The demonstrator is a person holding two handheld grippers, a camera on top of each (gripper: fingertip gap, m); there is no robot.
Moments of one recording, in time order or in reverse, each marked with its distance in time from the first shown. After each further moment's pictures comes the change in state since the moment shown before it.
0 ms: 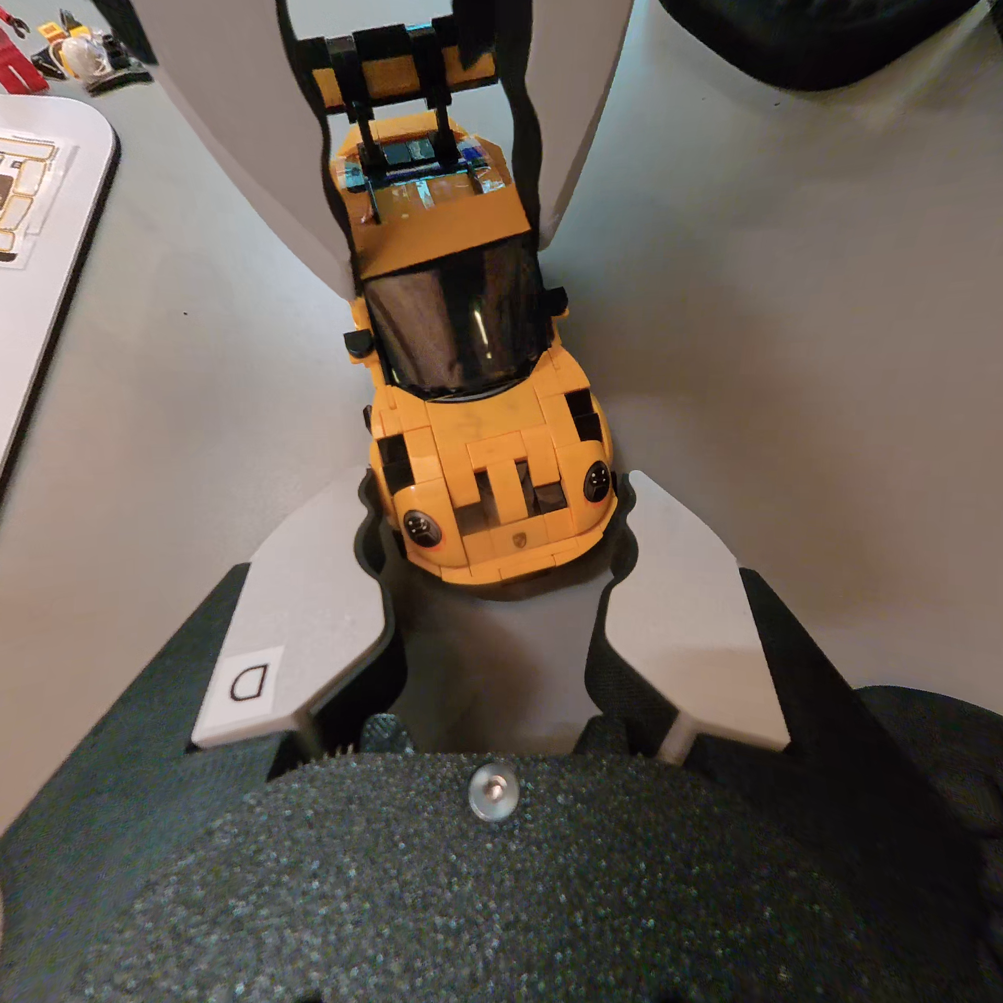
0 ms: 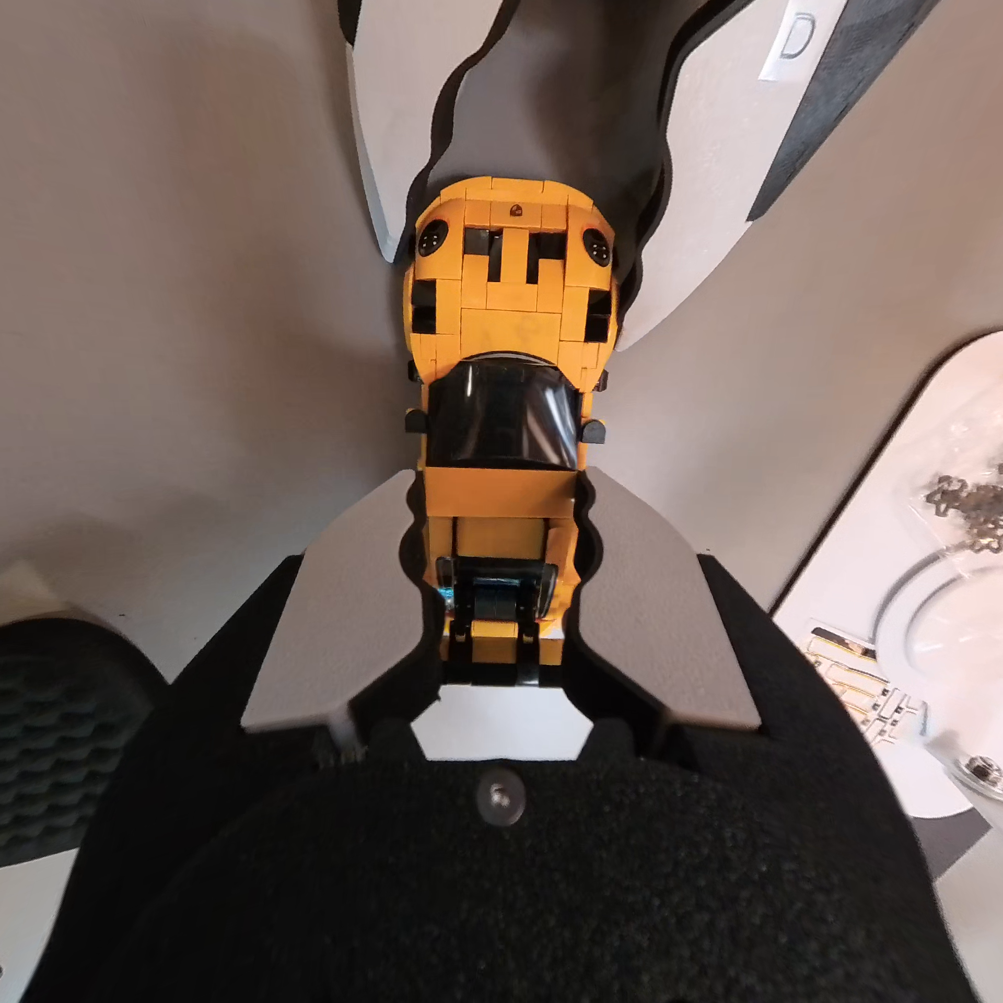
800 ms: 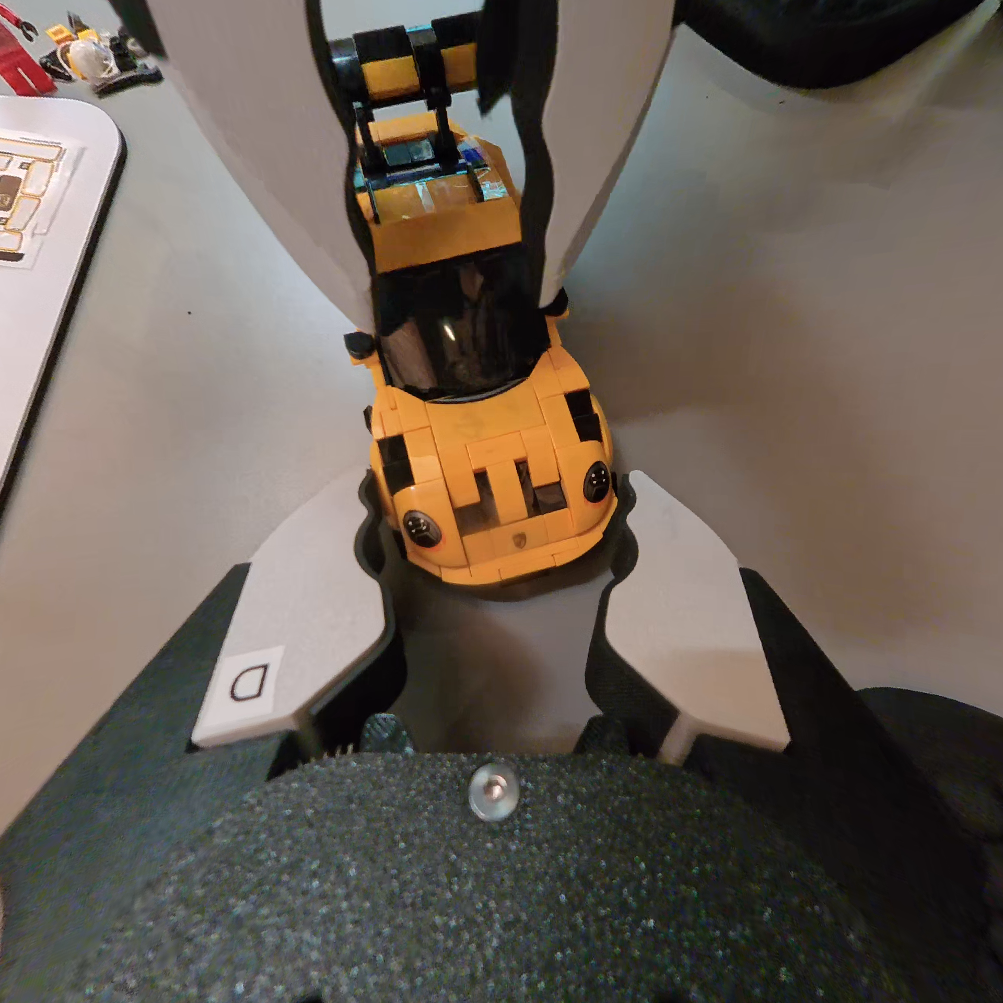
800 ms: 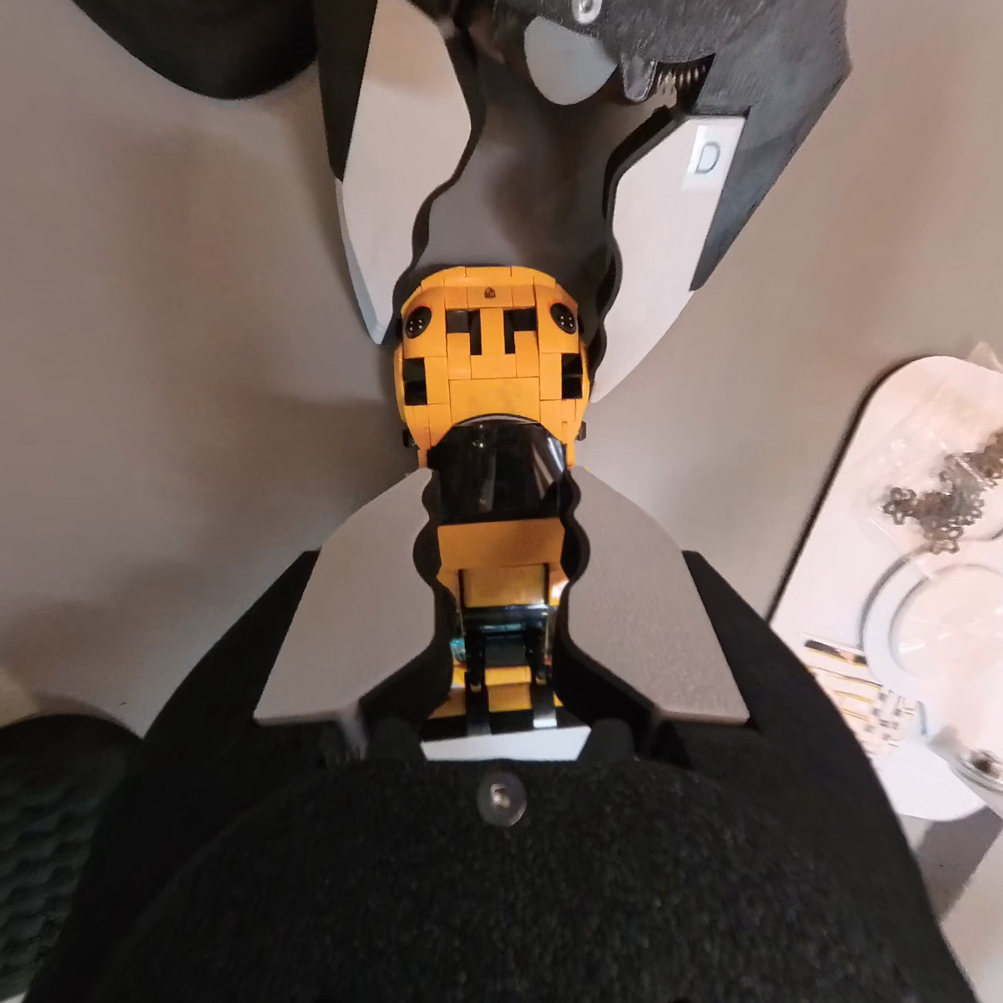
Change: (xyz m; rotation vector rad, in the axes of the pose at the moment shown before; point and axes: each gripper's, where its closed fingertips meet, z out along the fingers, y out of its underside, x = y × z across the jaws) left arm 0.000 0.000 0.000 0.000 -0.011 0.002; right arm 0.003 -0.022 0.000 0.094 0.080 0.069
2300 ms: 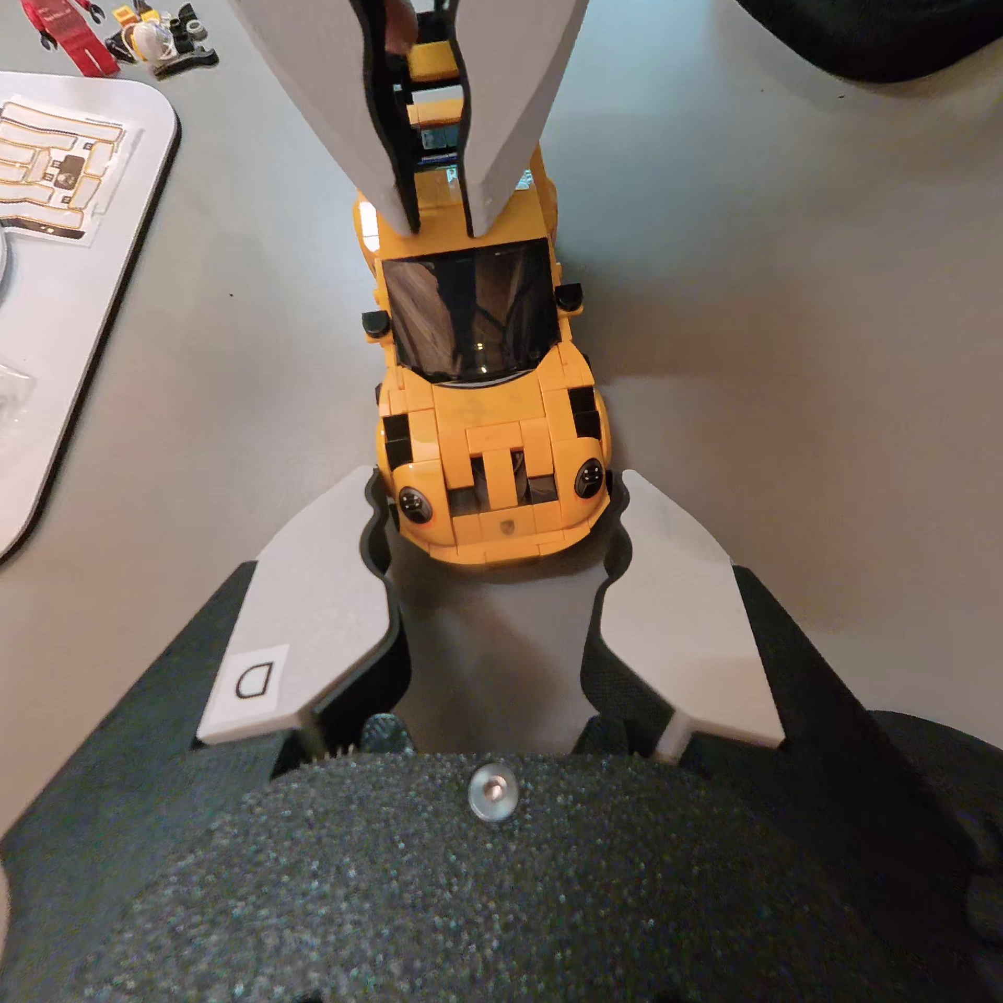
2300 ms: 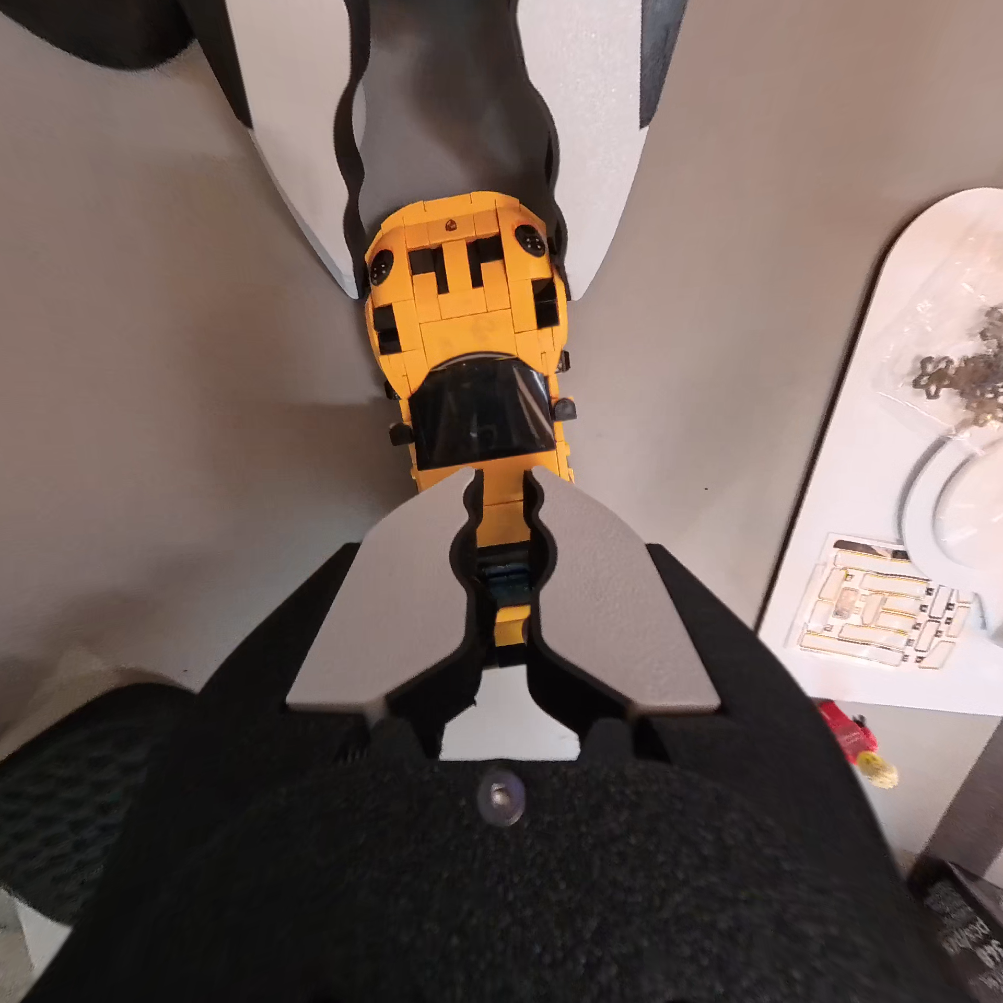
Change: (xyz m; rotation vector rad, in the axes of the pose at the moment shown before) left arm -0.006 0.000 -0.004 -0.029 -0.082 -0.029; right arm 0.007 0.023 -0.013 -0.083 -0.005 0.158
